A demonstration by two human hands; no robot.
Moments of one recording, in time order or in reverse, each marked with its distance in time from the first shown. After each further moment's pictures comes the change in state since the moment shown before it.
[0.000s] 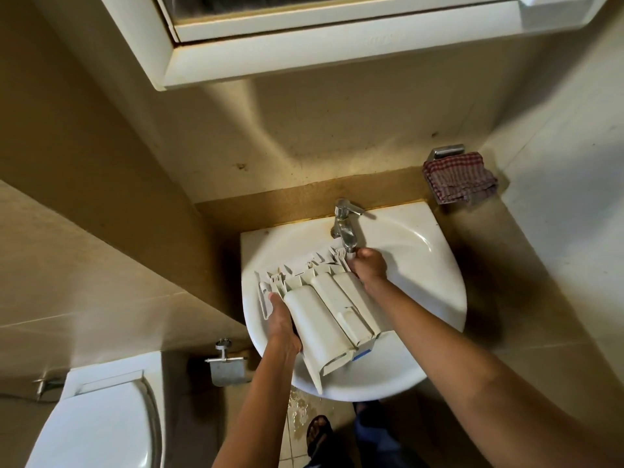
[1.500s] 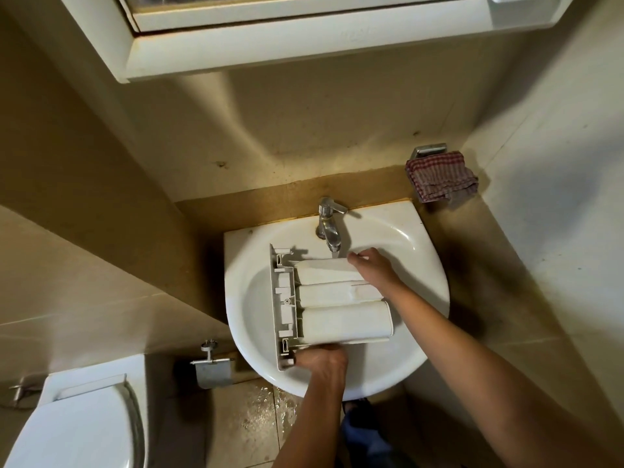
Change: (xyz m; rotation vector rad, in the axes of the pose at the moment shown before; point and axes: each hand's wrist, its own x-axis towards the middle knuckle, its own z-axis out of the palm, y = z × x) left_hand -0.020 -0.100 0.048 -1.038 -0.023 -0.013; right_hand -0.009 -0.003 -0.060 -0.278 -0.193 -0.091
